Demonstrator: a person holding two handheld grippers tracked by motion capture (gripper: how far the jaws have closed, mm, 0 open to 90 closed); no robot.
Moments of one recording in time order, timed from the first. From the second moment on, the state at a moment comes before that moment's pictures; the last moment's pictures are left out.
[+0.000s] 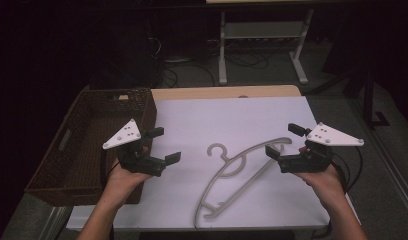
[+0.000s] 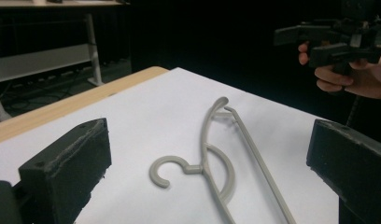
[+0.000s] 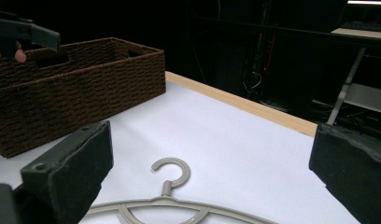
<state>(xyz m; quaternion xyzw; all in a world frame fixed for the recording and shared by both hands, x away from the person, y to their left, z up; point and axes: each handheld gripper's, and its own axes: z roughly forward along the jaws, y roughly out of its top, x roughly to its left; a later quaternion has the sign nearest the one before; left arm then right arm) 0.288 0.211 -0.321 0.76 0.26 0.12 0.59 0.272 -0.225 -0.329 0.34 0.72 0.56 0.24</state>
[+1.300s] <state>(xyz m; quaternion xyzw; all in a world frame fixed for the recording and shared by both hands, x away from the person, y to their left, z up) 0.306 0.155 -0.368 0.80 0.25 0.07 0.54 0.258 -0.234 -0.382 0.36 0.73 0.53 0.23</state>
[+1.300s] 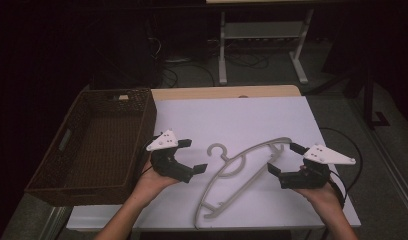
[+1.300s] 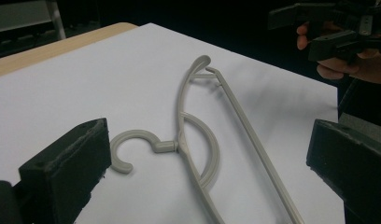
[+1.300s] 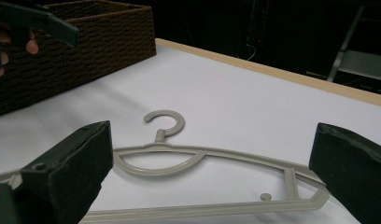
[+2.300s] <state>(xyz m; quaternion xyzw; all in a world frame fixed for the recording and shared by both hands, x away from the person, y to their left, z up) 0.326 0.106 -0.402 0.84 0.25 0.05 0.47 0.259 -0.237 -0.386 0.37 0.73 0.52 0.23</state>
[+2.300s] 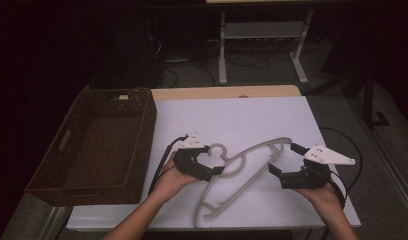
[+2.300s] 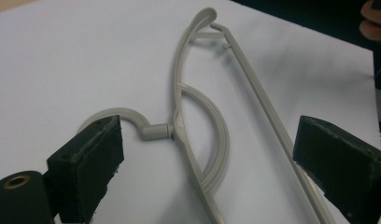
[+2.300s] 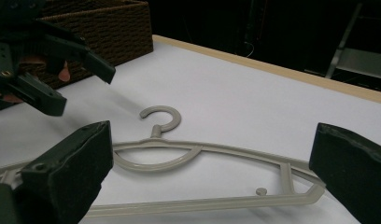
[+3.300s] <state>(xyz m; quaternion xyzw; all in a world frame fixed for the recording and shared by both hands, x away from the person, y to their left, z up) 0.313 0.090 -0.442 0.90 0.26 0.05 0.36 0.260 -0.235 -0.388 0.37 0.74 0.52 0.23</state>
